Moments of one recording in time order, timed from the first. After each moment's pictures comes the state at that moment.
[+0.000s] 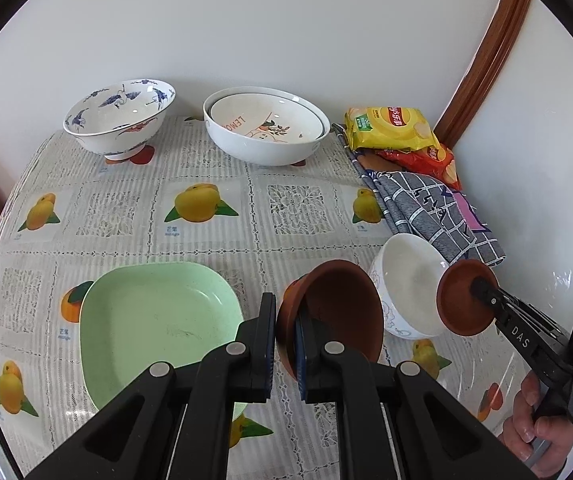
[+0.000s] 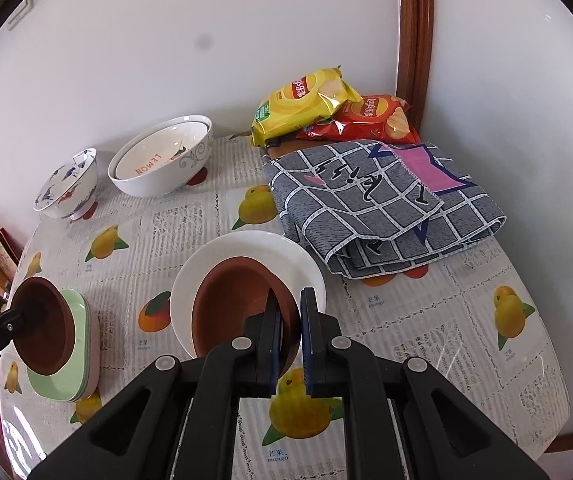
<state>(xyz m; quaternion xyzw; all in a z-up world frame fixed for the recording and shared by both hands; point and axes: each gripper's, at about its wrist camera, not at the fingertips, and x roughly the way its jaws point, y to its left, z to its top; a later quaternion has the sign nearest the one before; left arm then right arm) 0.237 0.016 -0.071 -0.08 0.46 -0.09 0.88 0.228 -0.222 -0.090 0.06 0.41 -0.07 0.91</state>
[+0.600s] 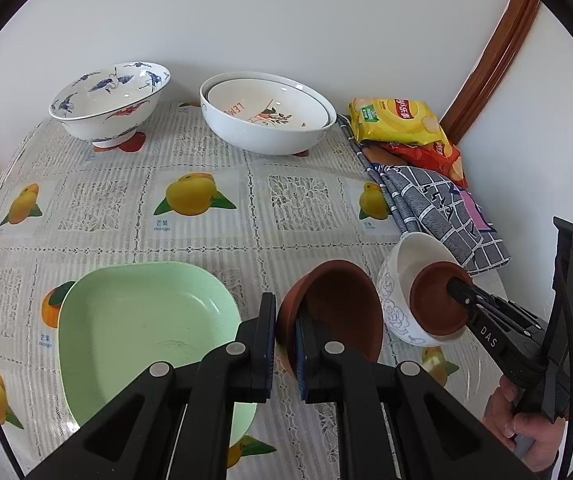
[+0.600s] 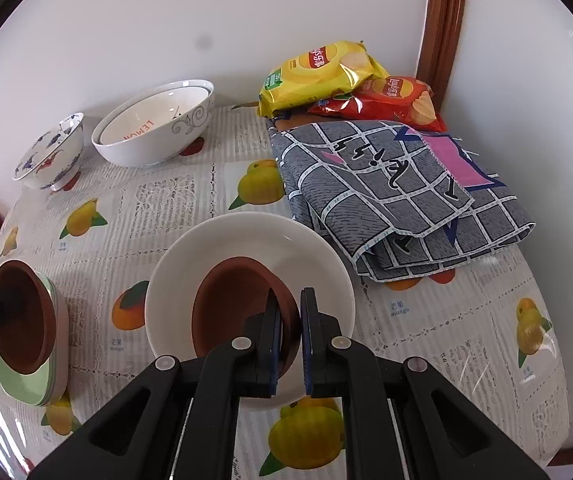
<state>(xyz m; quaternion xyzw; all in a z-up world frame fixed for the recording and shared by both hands) 0.256 0.017 -0.093 -0.09 0.48 -0.11 0.87 0.264 -0.207 -0.127 0.02 0.45 -0.07 0.89</state>
